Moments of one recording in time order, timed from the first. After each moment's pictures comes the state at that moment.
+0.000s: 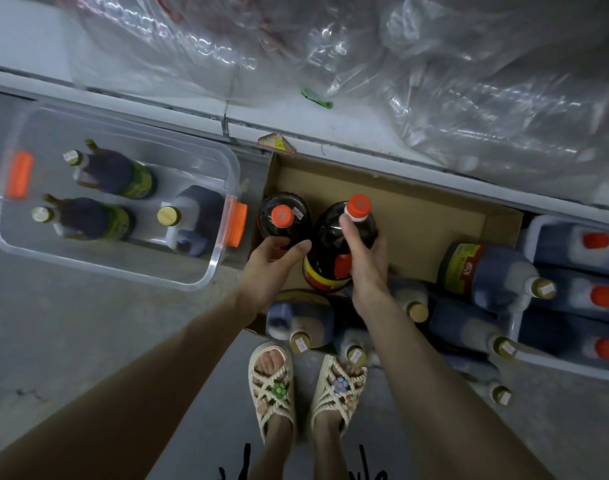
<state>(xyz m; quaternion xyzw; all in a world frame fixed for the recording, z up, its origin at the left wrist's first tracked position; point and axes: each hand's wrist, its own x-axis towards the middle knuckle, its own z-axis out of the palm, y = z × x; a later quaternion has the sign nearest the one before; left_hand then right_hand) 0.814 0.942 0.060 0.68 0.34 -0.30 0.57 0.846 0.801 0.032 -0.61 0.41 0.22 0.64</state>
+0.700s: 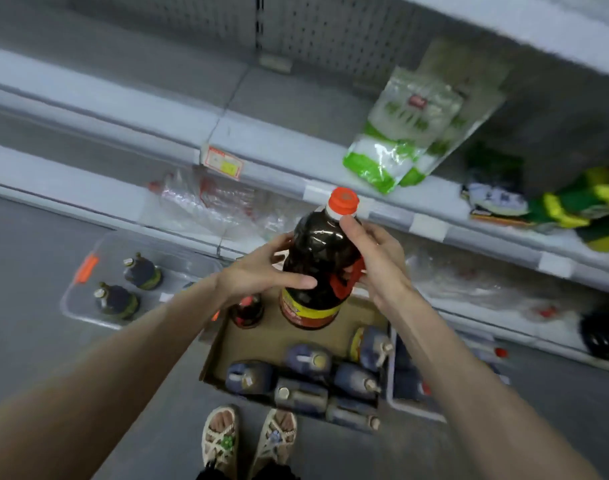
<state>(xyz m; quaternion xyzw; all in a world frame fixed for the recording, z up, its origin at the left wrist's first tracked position) 0.848 0.920 0.409 0.68 0.04 -0.27 0.68 0.878 0.740 0.460 -0.72 0.16 0.18 0.65</state>
